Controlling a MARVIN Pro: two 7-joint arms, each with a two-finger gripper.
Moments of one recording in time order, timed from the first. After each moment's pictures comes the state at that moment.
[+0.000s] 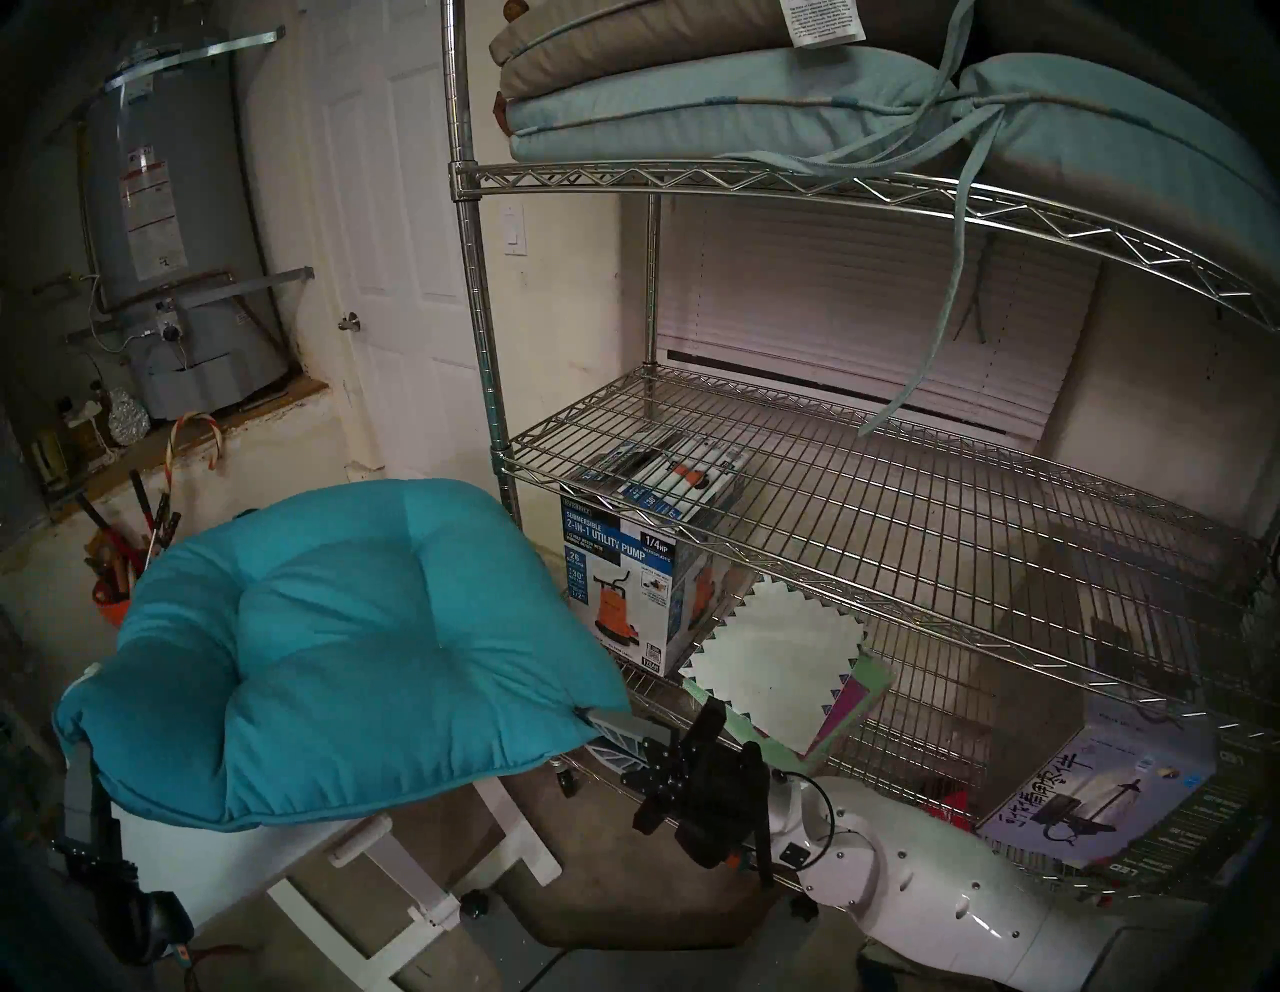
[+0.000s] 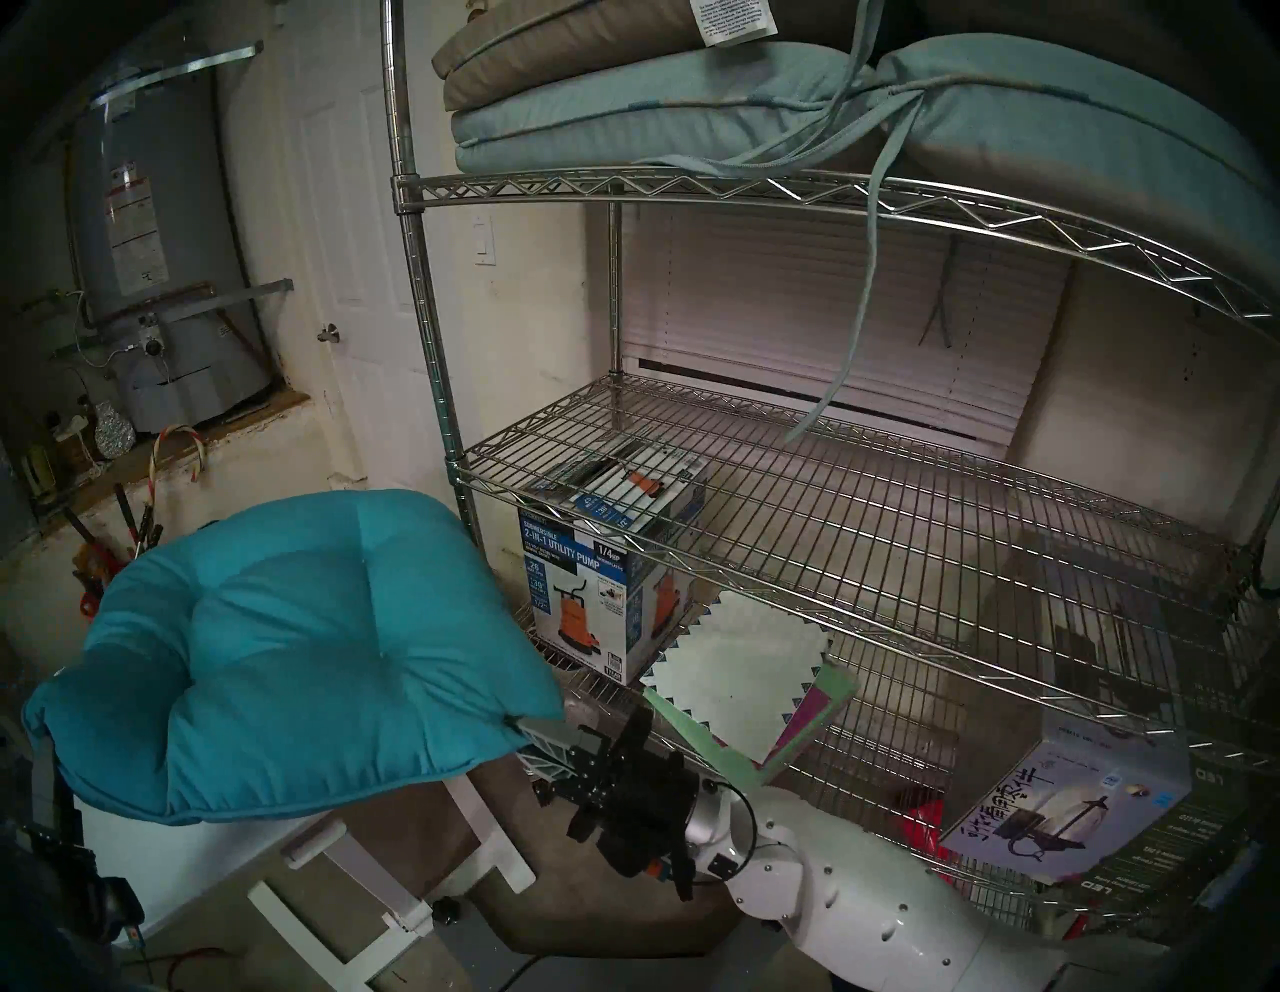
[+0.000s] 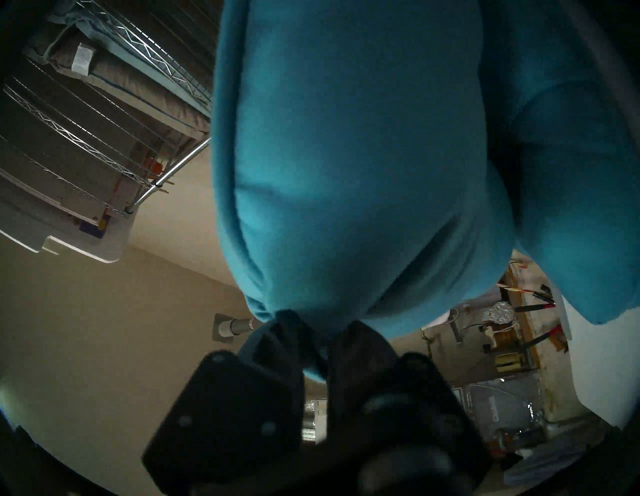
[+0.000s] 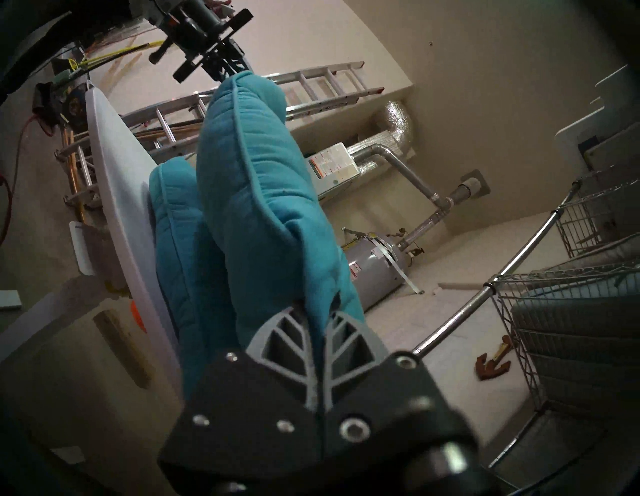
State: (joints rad) left arm 2.51 -1.90 -2.43 -2.10 1.61 -0.39 0.94; right arm -1.55 -0.95 0.78 -1.63 -0.86 -0.73 -0.47
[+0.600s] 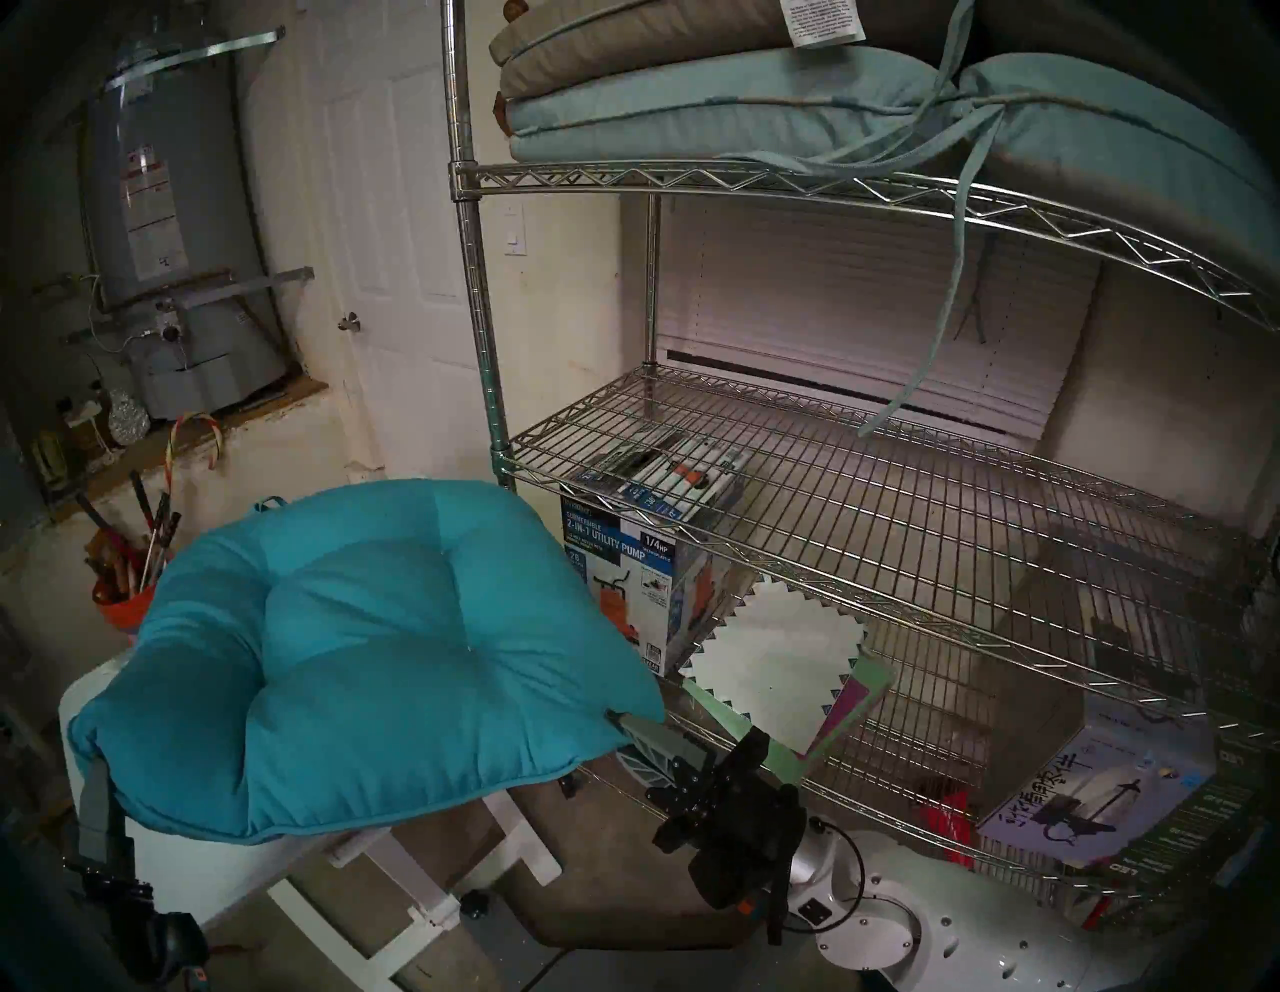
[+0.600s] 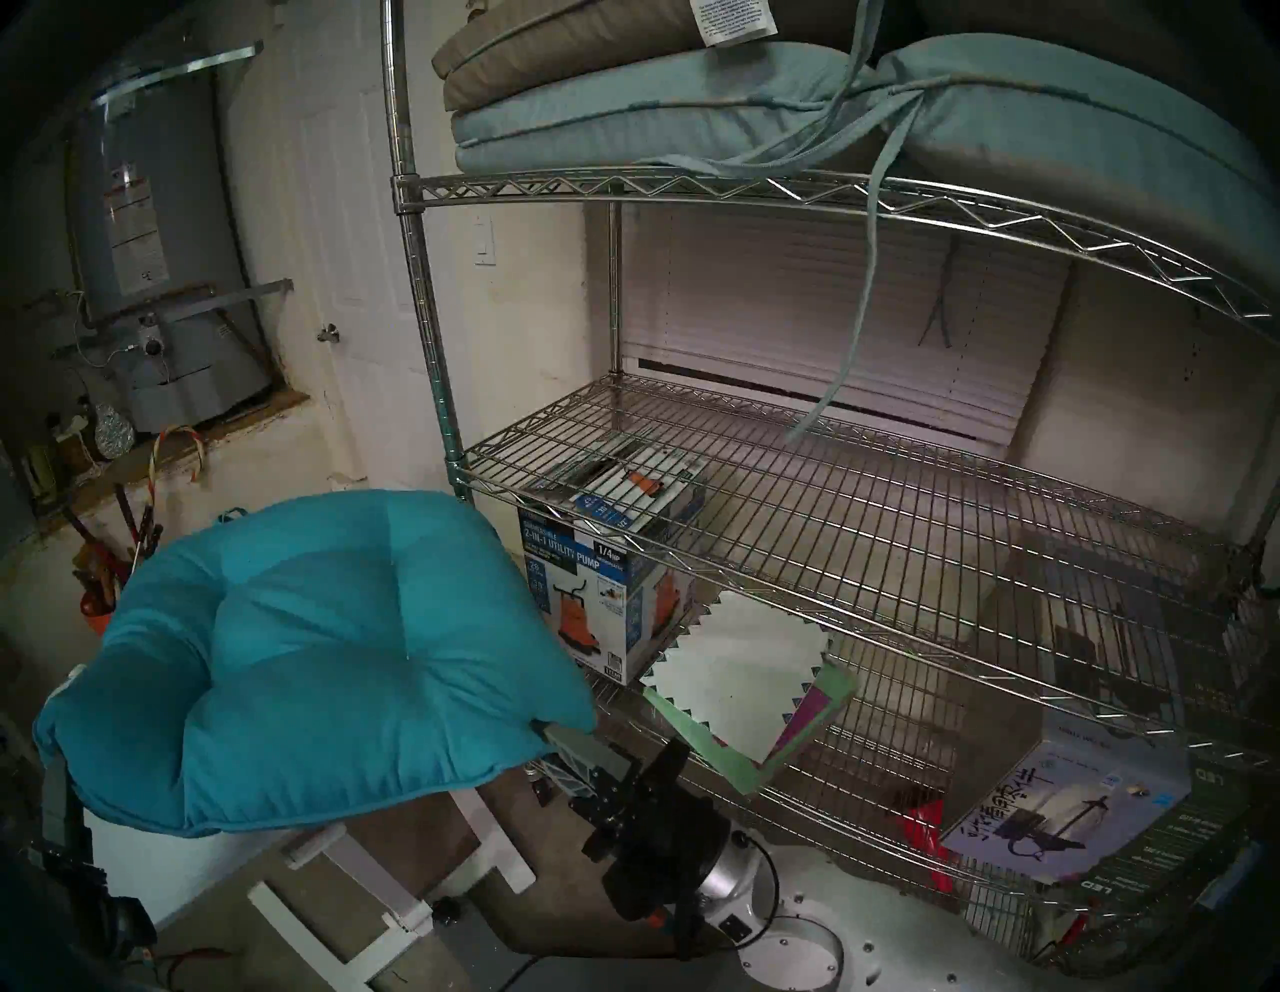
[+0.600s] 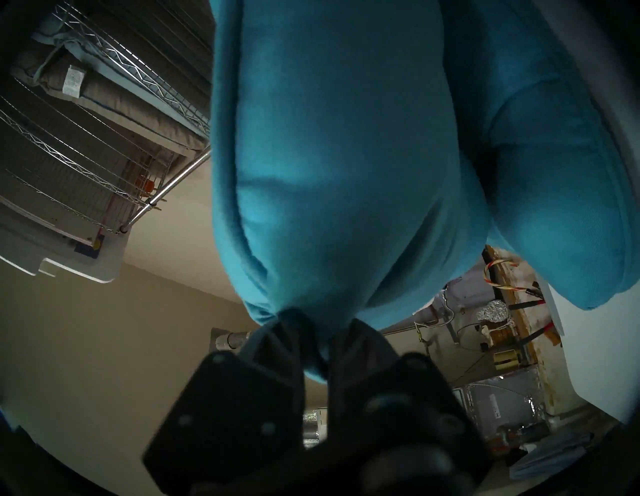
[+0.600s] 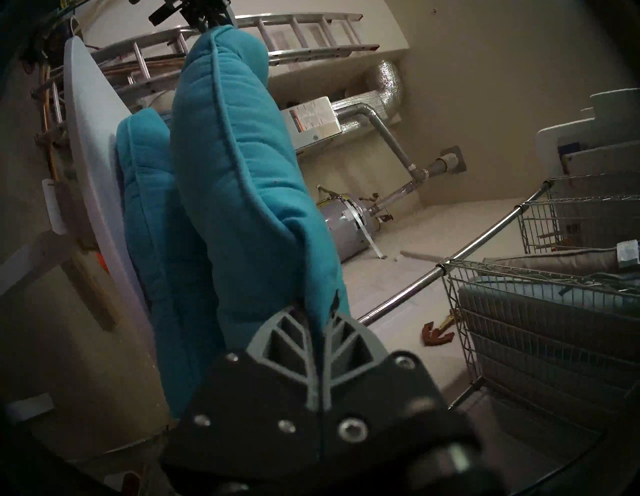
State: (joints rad) left arm 2.55 -1.96 -2.44 -2.15 1.67 -0.38 0.96; right arm -1.75 -0.88 0.82 -1.86 -0.97 -0.43 -0.56
